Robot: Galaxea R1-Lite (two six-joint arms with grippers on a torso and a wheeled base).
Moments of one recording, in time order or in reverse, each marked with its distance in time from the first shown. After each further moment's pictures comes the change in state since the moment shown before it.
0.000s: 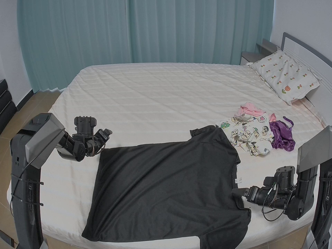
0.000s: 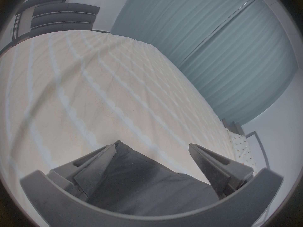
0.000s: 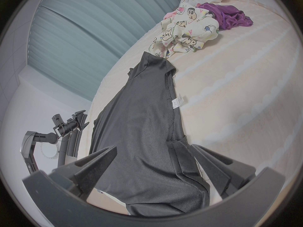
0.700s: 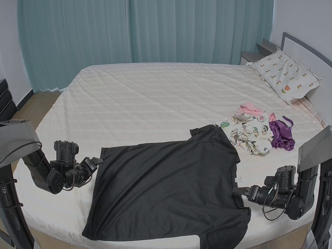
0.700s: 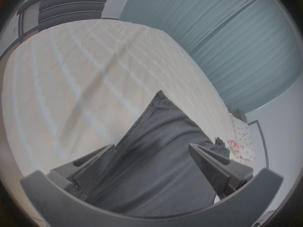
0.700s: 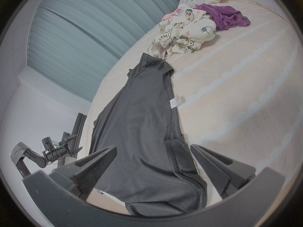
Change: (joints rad) left arm -0.006 -0.337 0.765 -0.268 -0.068 -0.021; right arm -0.011 -0.001 -0.003 0.001 0.000 -0.001
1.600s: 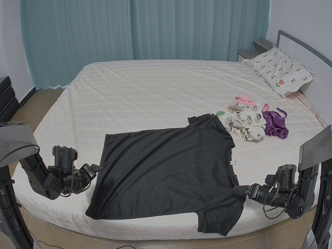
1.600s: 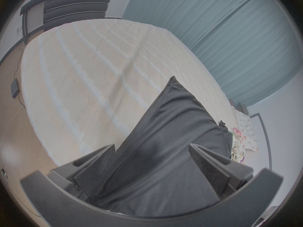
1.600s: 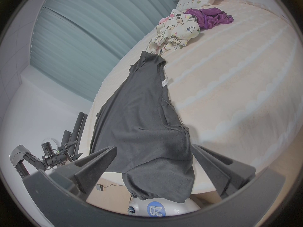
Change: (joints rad) left arm -0.007 -0.028 0.080 -0.005 0.007 0.013; right arm -0.011 -0.006 -0.014 0.008 -0.001 -0.001
